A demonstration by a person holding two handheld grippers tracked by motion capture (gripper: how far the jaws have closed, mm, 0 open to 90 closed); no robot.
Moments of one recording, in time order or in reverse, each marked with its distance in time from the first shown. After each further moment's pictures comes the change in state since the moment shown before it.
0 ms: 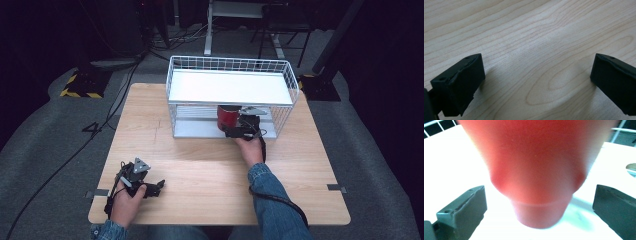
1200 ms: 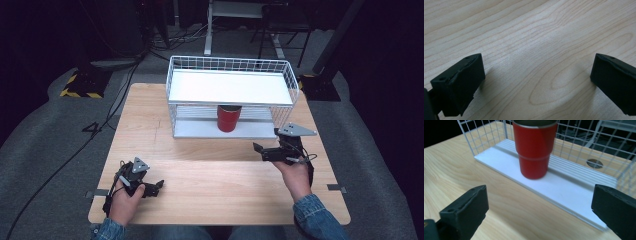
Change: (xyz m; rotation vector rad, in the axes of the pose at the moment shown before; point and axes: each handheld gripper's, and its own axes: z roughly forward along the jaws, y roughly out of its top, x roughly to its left) left arm 0.004 0.000 -0.001 0.004 -0.018 0.019; right arm -0.009 -0.015 -0.160 0.000 0.032 -0.068
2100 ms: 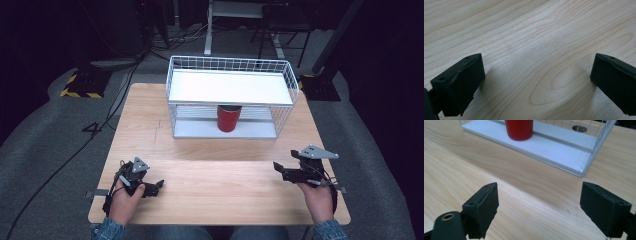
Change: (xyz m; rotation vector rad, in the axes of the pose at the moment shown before) left arm 0.000 0.000 0.000 0.003 -0.003 0.003; right arm -0.016 -0.063 -0.047 0.096 -0.051 0.034
